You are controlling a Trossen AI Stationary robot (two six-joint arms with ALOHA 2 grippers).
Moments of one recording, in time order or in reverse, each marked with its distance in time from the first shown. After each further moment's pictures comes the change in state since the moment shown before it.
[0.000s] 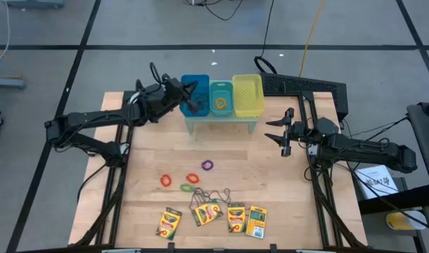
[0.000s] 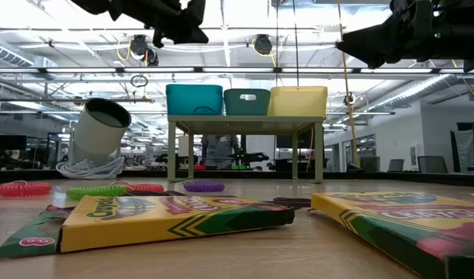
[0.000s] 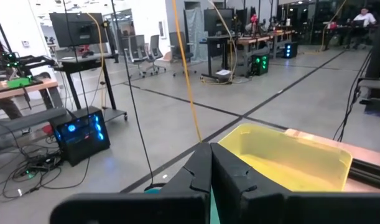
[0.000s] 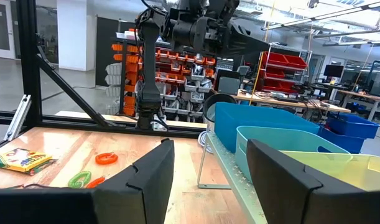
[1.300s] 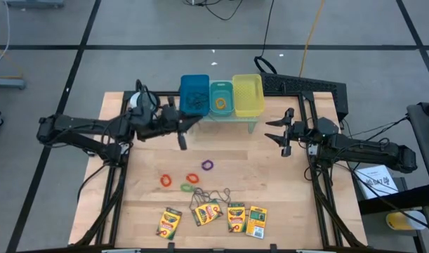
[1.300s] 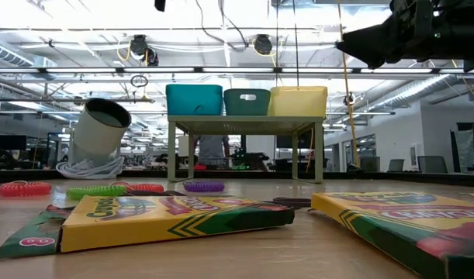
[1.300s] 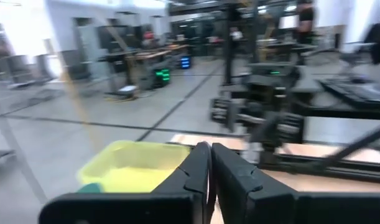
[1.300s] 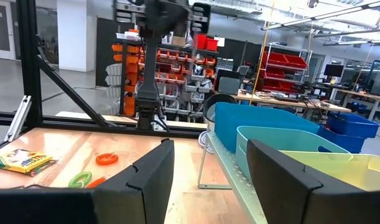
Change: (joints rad) left arm -0.321 -0.139 -0.001 -0.108 0.117 0.023; right arm 0.000 0.000 0.000 0.000 0.000 0.004
